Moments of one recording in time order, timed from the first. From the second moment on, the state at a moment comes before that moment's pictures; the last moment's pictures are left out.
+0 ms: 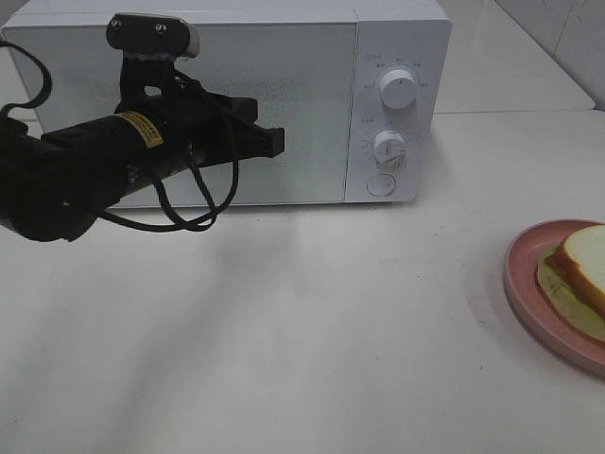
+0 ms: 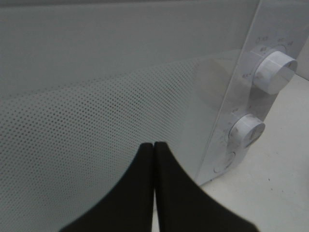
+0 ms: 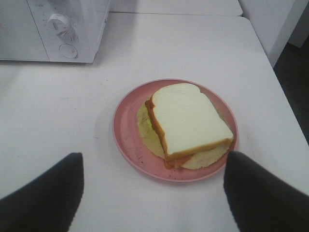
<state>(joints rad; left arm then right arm) -0.65 1.83 -0.84 -0.09 -0.65 -0.06 0.07 0.00 -0.50 -0.10 1.01 0.06</state>
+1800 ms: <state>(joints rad) -0.15 1.22 -0.84 -0.02 1.02 -0.15 0.07 0.00 -0.50 -0.10 1.01 0.06</state>
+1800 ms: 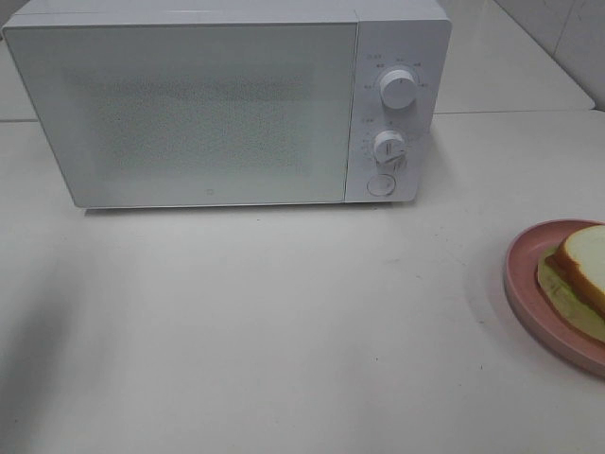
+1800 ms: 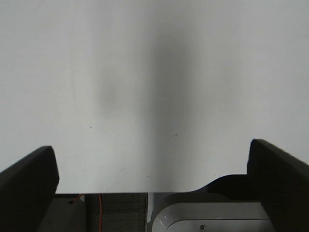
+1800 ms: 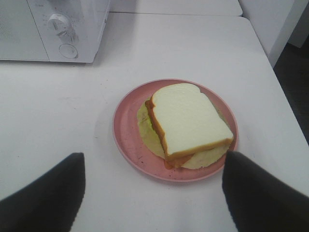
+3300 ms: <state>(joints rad) -0.01 0.00 -0.52 -0.01 1.09 -0.02 0.07 0.00 -0.50 -0.10 1.01 0.06</state>
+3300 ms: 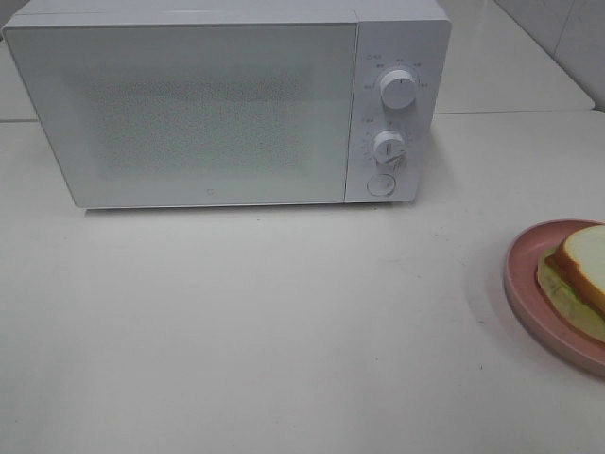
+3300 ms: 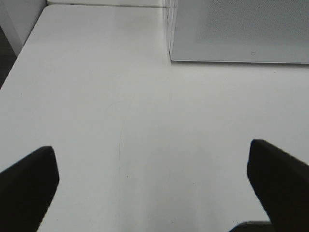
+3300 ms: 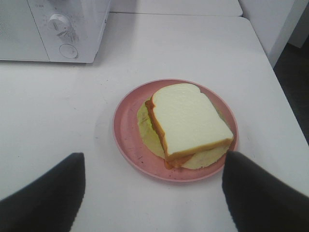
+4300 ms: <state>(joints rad) -0.01 0.00 -0.52 -0.01 1.09 -0.02 0.07 0.00 -0.50 -0.10 1.01 0.06</state>
